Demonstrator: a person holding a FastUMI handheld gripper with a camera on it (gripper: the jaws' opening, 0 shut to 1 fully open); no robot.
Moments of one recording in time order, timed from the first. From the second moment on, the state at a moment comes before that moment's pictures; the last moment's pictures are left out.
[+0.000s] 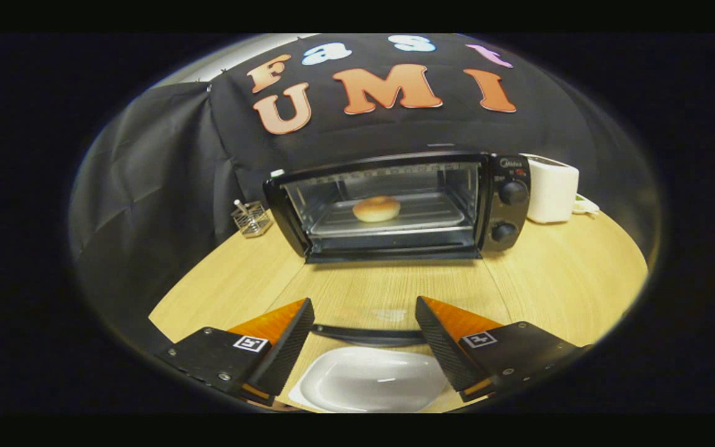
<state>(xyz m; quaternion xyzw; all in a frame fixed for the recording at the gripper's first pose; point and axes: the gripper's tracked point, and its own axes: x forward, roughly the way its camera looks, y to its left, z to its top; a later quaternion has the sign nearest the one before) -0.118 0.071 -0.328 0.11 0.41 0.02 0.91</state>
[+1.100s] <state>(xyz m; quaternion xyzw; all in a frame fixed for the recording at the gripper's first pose) -0.146 0.060 -0.351 0.10 0.47 -0.04 0.88</state>
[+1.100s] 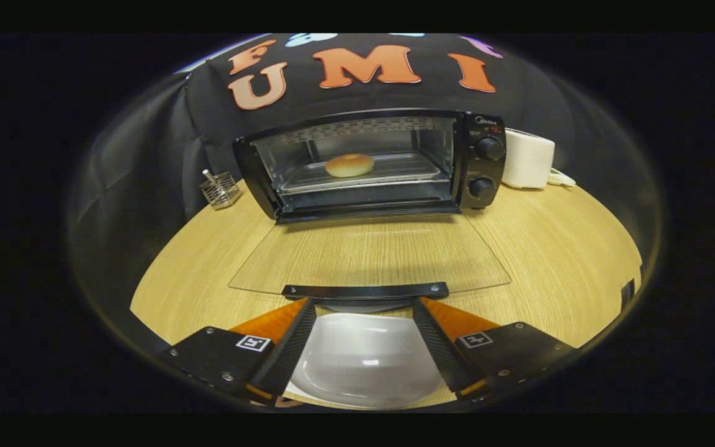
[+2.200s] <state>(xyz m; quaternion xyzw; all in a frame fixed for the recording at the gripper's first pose) -0.012 0.028 -0.254 0.05 0.31 -0.05 0.95</state>
